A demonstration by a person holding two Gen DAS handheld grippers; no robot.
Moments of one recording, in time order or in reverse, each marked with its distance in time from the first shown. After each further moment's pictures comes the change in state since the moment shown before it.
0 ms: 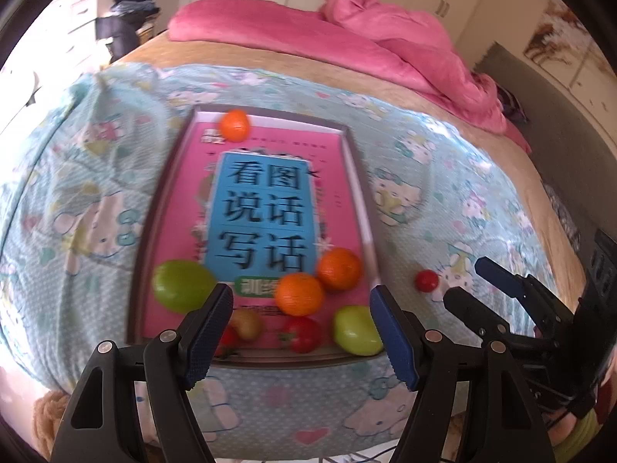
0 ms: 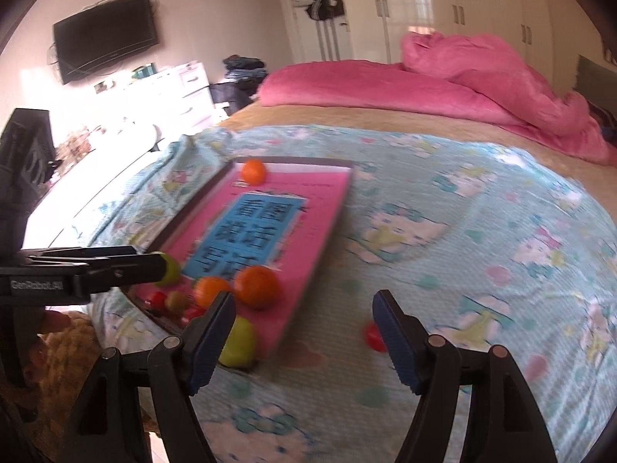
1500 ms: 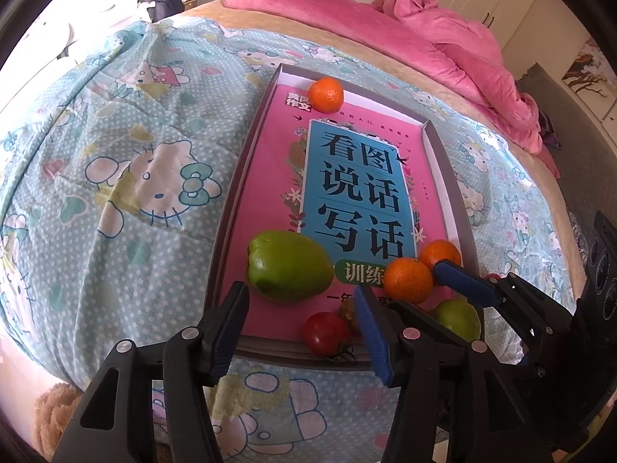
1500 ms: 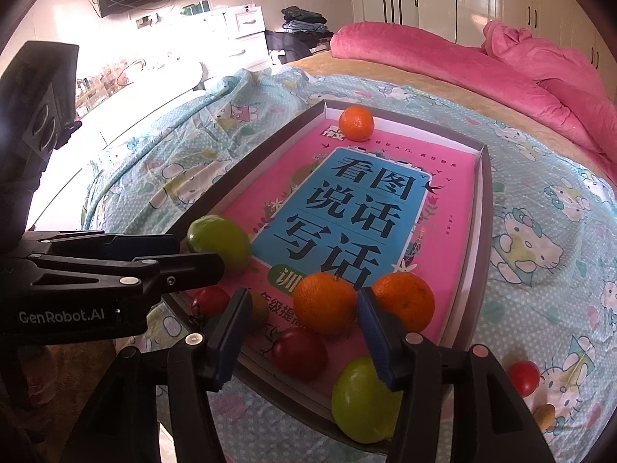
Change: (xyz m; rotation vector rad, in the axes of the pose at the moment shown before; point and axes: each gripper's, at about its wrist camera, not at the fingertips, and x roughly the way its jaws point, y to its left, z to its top) left arm 0.025 0.090 -0.012 -0.153 0.036 0.059; right arm 0.090 0.106 0.006 -0.191 0.153 0.115
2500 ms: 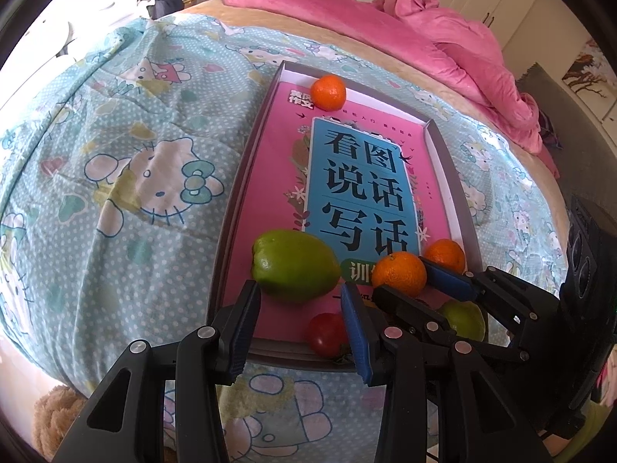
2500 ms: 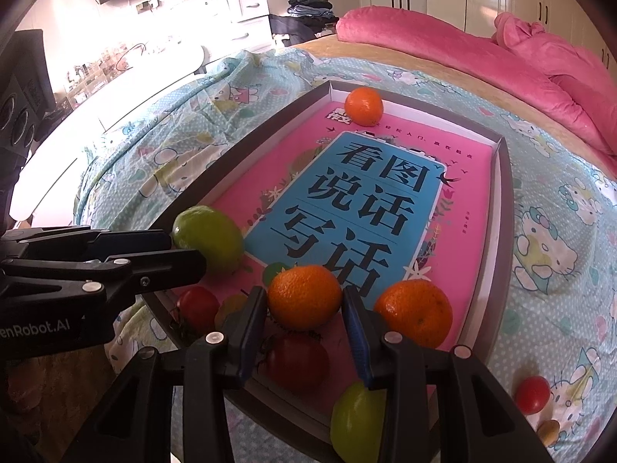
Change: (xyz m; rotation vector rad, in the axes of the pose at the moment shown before) left arm 0.005 0.003 -0.001 0.001 0.008 -0.007; right arm 0.026 -0.001 0.006 -0.018 0.066 0.007
